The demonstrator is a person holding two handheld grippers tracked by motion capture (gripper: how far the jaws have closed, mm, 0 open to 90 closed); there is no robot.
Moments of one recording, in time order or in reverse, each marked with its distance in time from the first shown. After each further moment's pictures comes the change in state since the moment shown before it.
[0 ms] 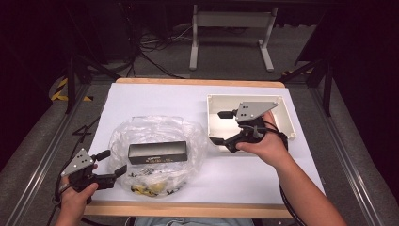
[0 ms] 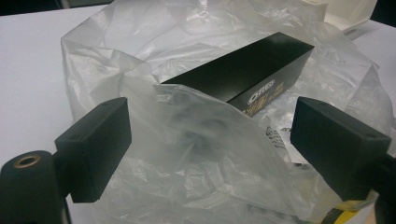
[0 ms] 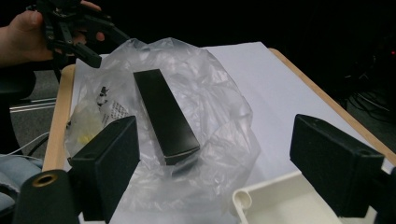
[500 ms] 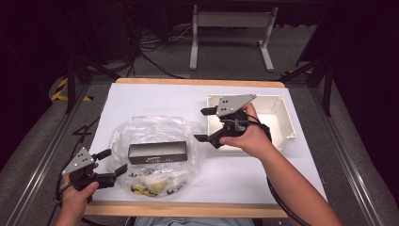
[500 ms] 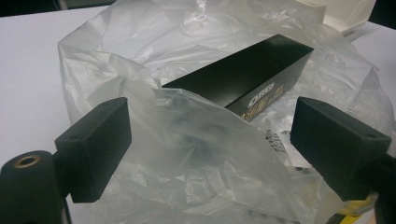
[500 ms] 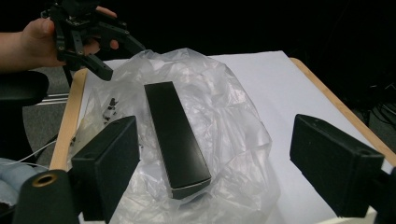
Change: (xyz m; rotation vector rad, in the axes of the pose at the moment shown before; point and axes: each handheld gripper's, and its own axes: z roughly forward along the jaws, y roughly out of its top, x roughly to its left) left arm 0.001 0.002 0.003 -0.006 -0.009 -0.001; right arm -0.002 0.025 0.037 0.016 0.075 -0.038
